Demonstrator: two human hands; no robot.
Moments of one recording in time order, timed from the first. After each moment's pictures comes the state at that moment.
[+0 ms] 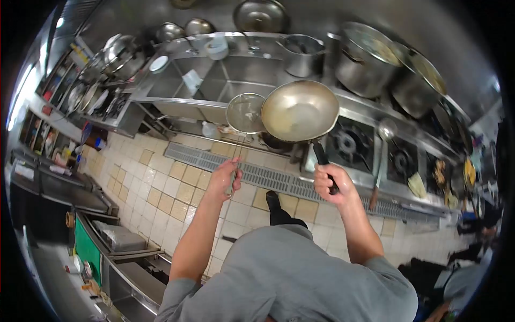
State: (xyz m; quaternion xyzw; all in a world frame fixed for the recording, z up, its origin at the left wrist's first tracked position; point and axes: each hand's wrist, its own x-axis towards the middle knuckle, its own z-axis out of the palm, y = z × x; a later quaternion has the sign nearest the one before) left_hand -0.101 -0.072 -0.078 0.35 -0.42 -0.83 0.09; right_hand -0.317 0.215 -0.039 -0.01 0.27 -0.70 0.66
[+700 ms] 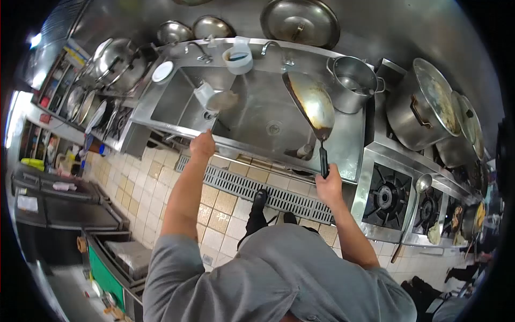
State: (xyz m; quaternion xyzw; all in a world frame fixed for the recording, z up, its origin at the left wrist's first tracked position) left_hand -0.289 -0.586 -0.155 0.42 -0.90 0.02 -0.12; right_hand -0.450 -0.143 -0.127 -0.18 0.88 -0.42 0.12
